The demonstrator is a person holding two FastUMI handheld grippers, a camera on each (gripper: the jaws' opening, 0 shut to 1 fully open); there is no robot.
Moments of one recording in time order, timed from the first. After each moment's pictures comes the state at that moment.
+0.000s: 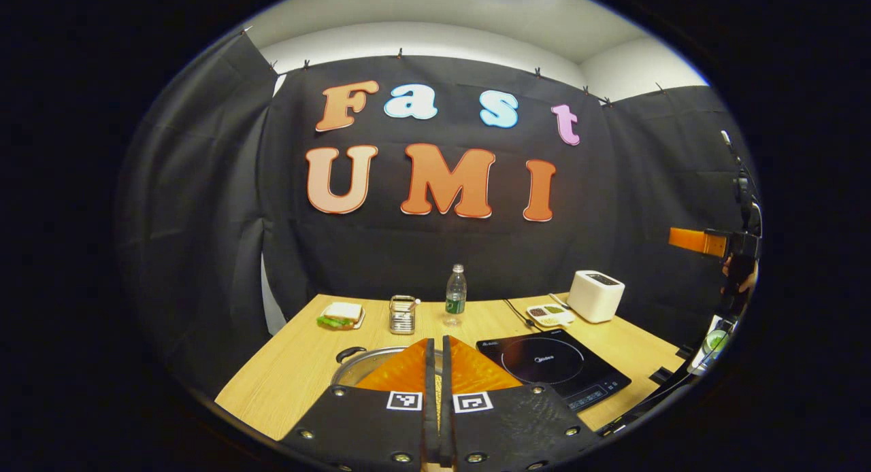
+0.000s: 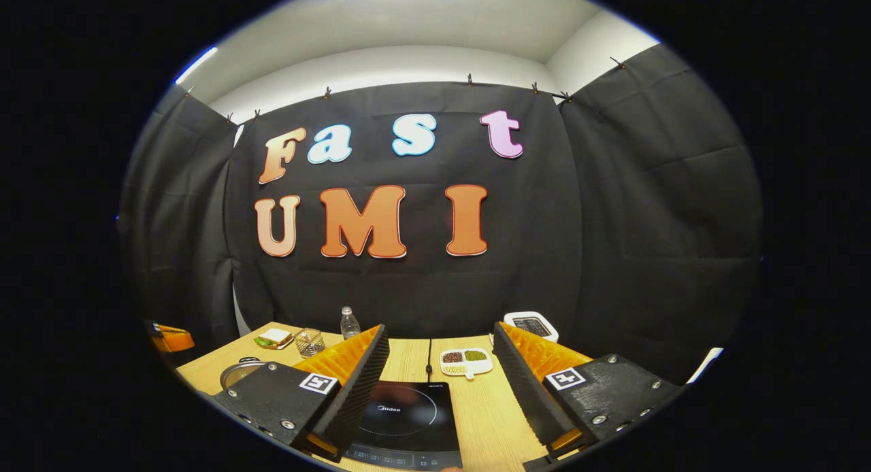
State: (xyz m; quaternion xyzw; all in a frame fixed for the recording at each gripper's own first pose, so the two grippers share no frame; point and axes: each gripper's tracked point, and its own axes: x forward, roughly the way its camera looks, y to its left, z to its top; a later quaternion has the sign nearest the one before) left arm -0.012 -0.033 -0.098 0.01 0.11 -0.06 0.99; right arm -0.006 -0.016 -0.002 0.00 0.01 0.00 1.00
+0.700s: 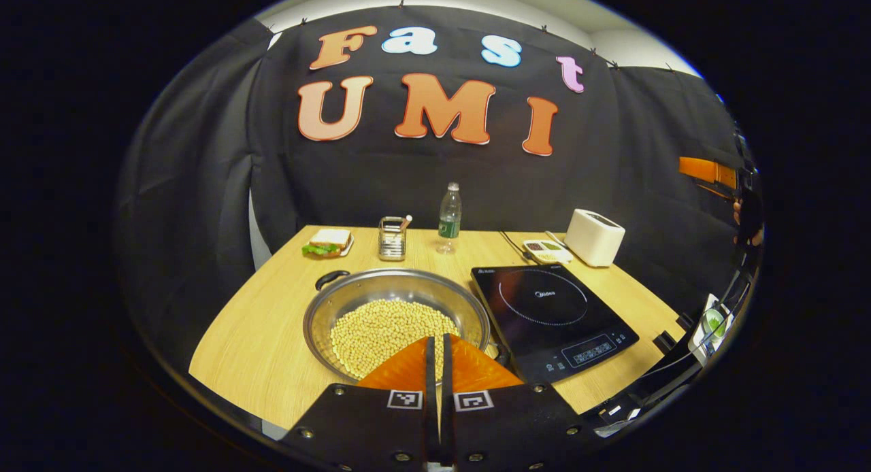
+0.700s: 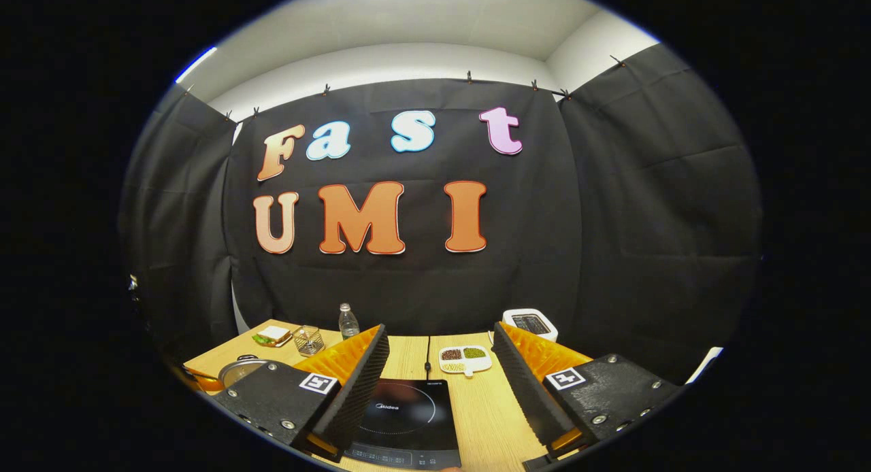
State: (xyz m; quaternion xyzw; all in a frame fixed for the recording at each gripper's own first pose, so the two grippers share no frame) left arm -0.043 -0.035 -0.215 0.00 0.25 -0.07 0.96; right arm -0.006 -0.019 -0.008 0.00 0.01 -0.01 1.00
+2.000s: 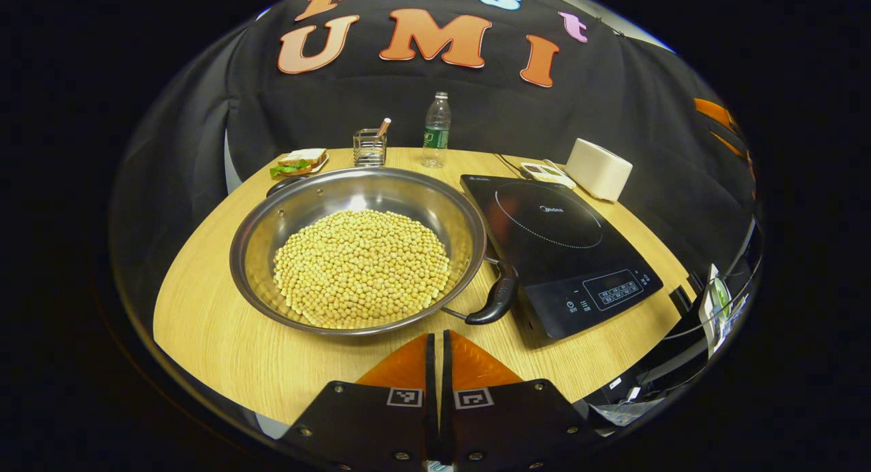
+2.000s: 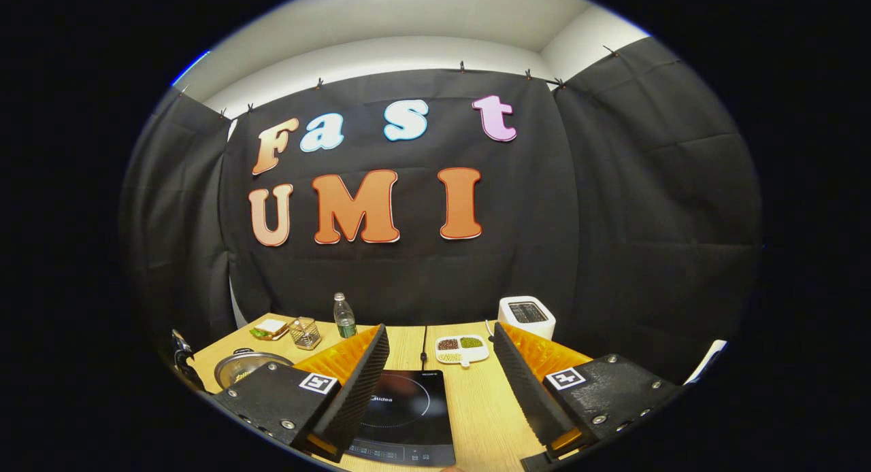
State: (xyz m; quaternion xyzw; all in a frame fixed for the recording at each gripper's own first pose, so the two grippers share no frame) left arm -0.057 -0.066 -0.336 0.00 0.38 -0.09 0.92; right arm 0.000 -0.037 -0.035 0.01 0.03 -0.01 1.00
